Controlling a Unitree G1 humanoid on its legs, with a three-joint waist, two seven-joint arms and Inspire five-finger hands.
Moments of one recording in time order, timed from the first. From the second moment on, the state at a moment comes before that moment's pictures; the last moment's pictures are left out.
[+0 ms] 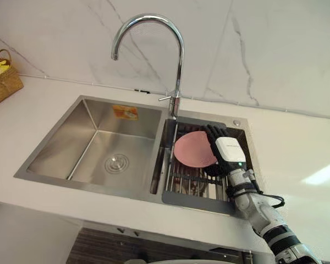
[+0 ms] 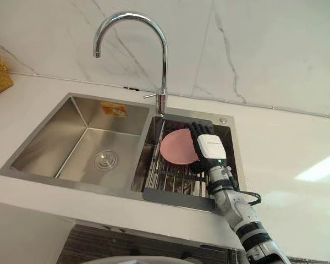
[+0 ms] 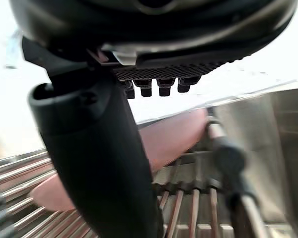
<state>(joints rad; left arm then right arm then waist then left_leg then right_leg) 0.31 0.21 -0.05 0.95 -0.17 0.33 0.00 -0.15 -0.45 0.31 0.33 -0.84 -0.14 -0.41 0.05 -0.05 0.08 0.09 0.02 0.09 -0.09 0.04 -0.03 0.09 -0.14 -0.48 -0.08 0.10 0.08</state>
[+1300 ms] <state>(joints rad) 0.34 0.19 0.00 0.97 -0.12 0.25 0.00 -0.01 -0.66 -0.08 -0.10 -0.92 -0.49 -0.62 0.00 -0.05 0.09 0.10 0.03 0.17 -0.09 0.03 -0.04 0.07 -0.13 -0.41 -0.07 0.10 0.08</state>
